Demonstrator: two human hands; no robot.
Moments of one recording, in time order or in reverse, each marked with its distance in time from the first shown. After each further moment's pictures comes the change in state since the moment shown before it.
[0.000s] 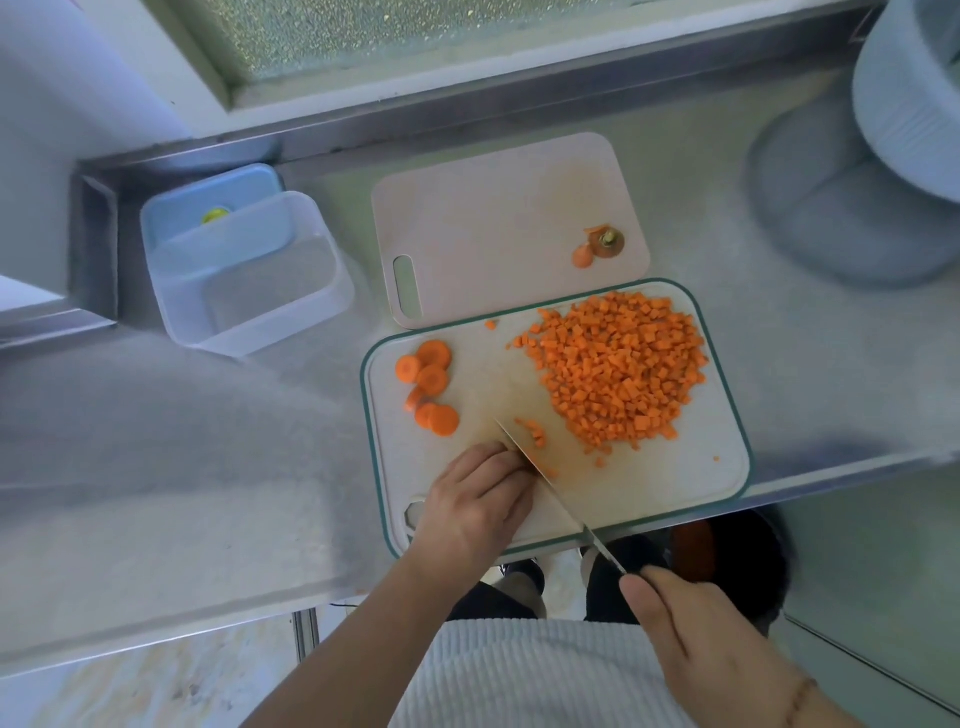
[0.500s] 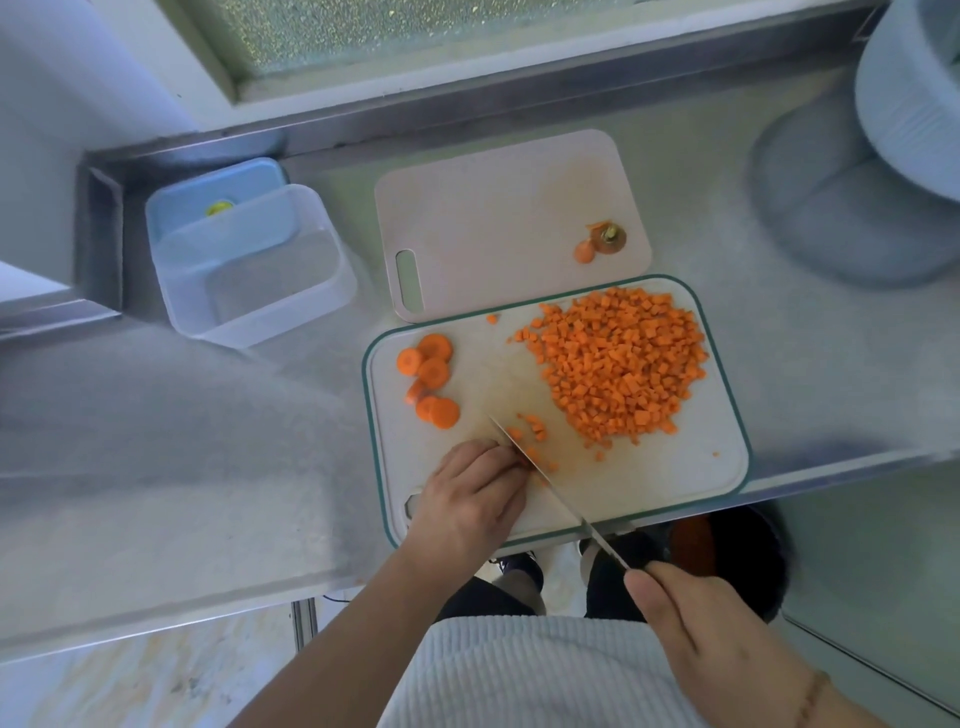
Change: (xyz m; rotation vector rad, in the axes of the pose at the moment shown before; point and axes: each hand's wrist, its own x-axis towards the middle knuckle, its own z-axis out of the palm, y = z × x) left_hand -0.003 0.001 -0.006 0.057 0.013 0.015; right_hand -0.003 -0.001 -0.007 -0.025 -0.012 -0.054
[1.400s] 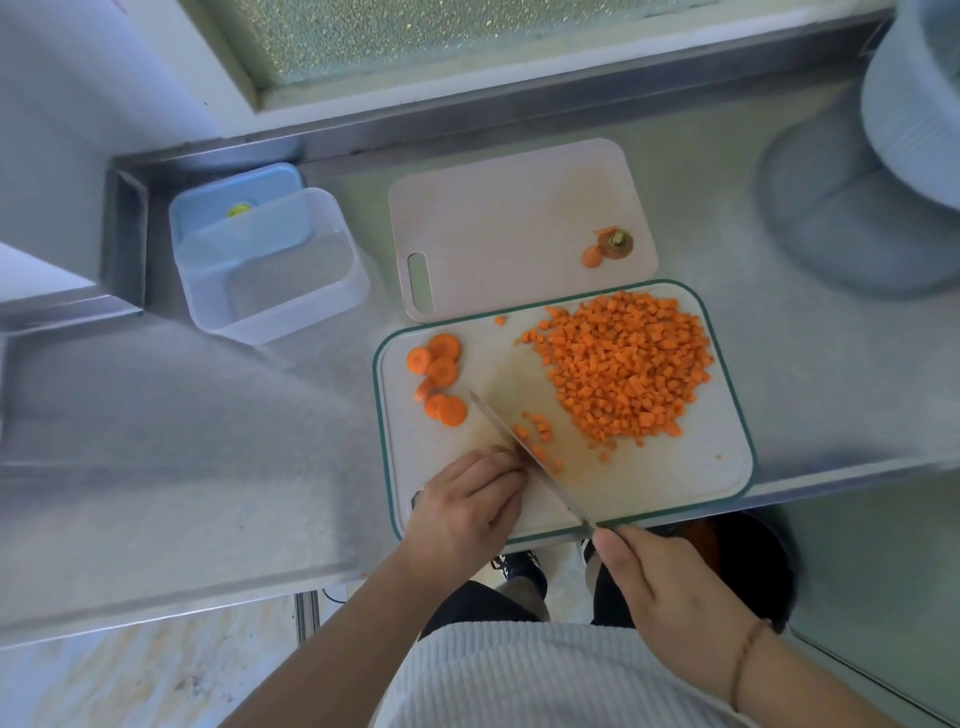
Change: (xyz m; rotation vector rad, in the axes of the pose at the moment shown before) left_hand -0.005 0.004 -0.010 -0.097 -0.017 -0.049; right_hand 0.026 -0.004 0.011 0.084 0.046 -0.093
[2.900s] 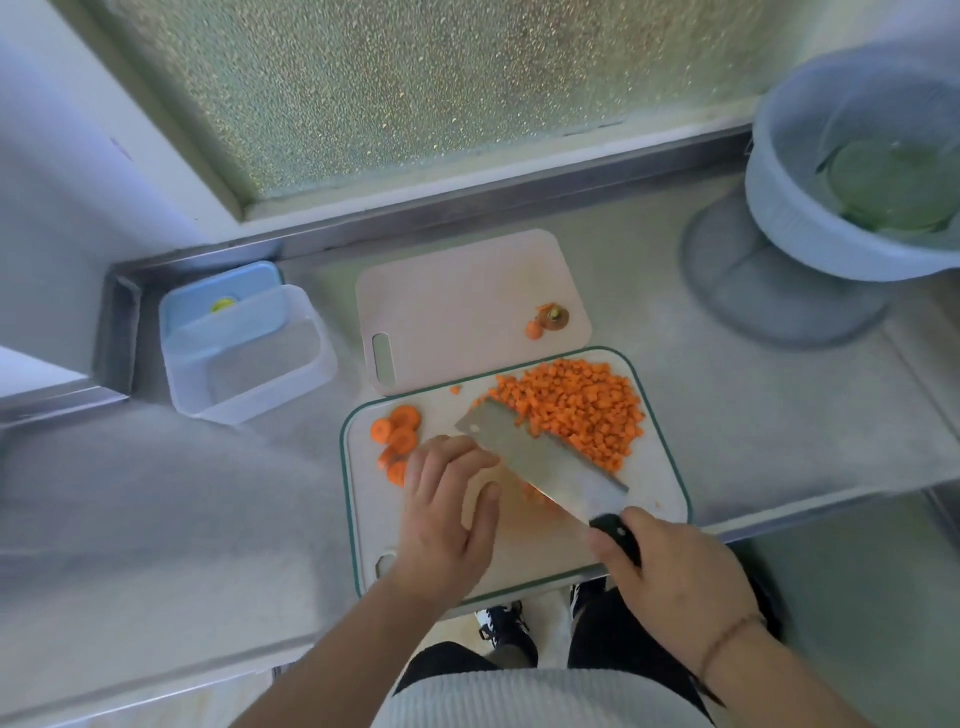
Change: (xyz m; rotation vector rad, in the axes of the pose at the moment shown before) left_hand 0.067 0.032 -0.006 -0.065 0.198 -0.085; right_hand 0.009 0.005 -0.058 -0.502 0.293 0.072
